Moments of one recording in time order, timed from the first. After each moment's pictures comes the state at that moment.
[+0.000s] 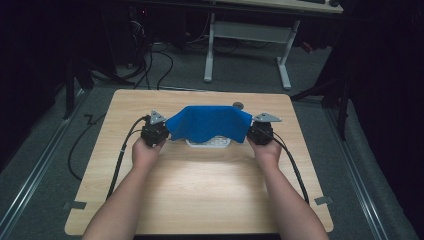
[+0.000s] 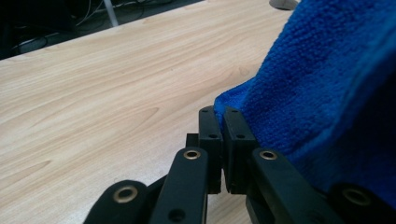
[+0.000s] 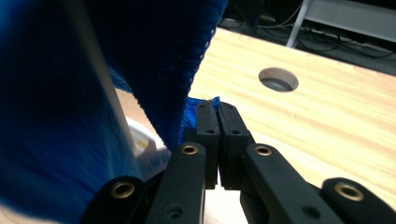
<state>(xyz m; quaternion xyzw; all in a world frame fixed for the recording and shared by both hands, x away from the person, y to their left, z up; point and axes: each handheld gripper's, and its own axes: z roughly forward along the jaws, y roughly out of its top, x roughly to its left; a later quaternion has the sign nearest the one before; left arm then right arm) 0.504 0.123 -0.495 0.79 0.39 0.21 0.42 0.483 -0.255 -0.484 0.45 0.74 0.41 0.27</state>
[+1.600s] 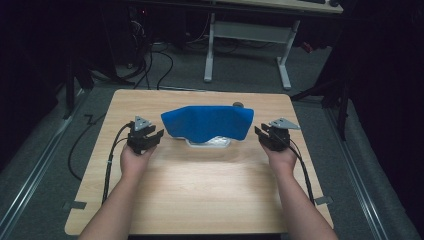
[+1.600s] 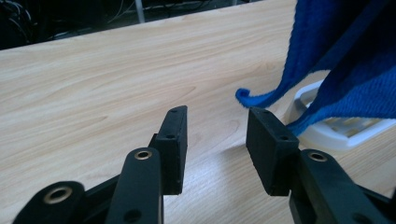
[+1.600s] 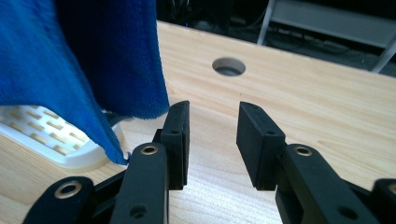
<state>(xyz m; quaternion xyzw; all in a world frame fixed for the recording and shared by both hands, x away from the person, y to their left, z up) 0.476 0.160 -0.491 0.75 0.44 0.24 0.43 0.451 -0.295 -0.474 0.48 0.71 0.41 0.31</state>
